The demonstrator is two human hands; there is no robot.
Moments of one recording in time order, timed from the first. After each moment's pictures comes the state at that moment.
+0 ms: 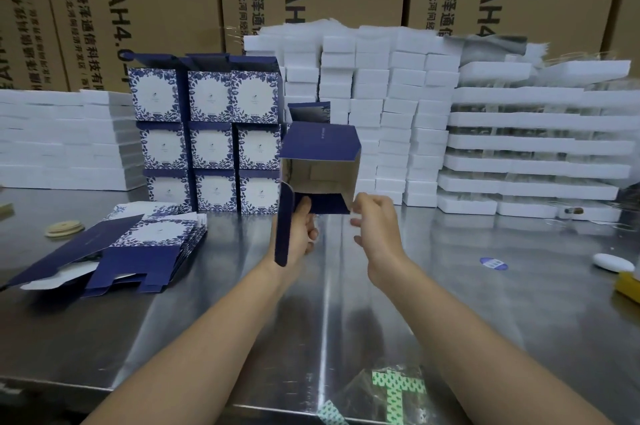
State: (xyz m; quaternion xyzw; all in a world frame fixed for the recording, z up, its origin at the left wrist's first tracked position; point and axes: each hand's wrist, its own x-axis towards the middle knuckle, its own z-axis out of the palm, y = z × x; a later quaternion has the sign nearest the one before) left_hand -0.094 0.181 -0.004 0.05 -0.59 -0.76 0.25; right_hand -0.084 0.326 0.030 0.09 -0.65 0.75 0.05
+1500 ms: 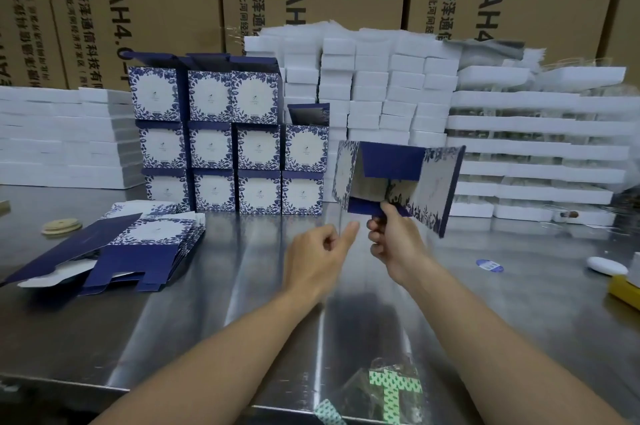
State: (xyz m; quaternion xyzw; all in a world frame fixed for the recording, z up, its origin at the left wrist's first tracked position) left_hand -0.070 0.220 -0.028 0.00 -0.83 -0.40 0.40; right_hand -0.125 0.359 0.016 0.04 -0.60 0.80 -0.04
